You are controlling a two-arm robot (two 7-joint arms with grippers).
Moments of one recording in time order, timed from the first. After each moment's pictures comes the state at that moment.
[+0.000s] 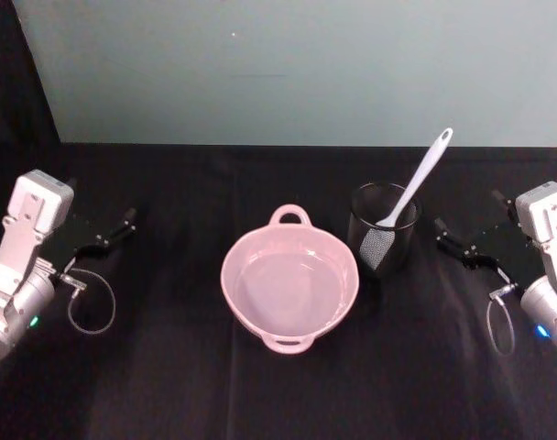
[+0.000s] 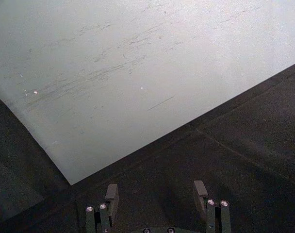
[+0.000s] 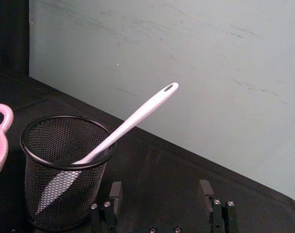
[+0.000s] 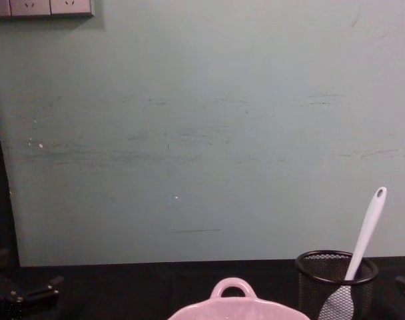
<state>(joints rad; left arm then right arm) -0.20 0.60 0.45 -1.41 -0.25 -0.12 0.03 0.20 0.60 -0.45 -1.41 0.25 -0.12 -0.03</state>
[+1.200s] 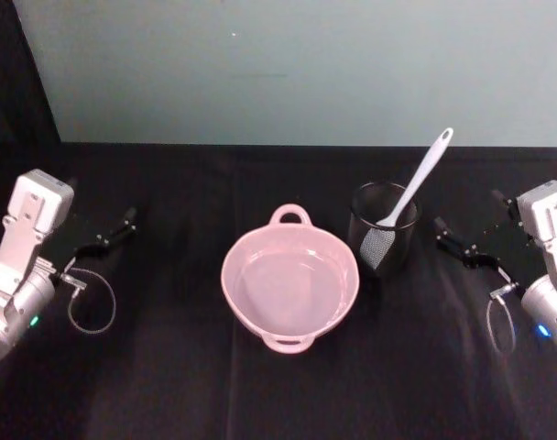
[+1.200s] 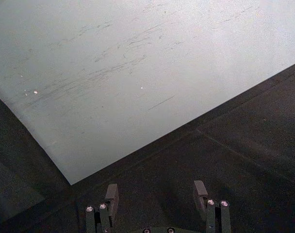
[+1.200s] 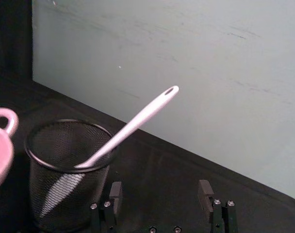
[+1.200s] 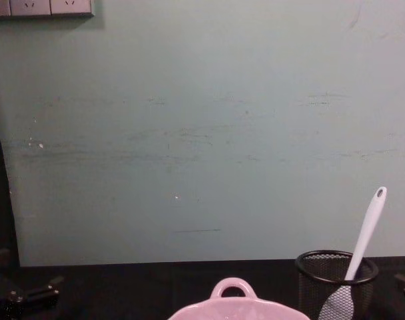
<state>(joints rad) -0.20 0.60 0.45 -1.41 -0.25 -0.12 0.03 0.19 0.60 -0.44 -1.42 0.26 -0.12 -0.01</state>
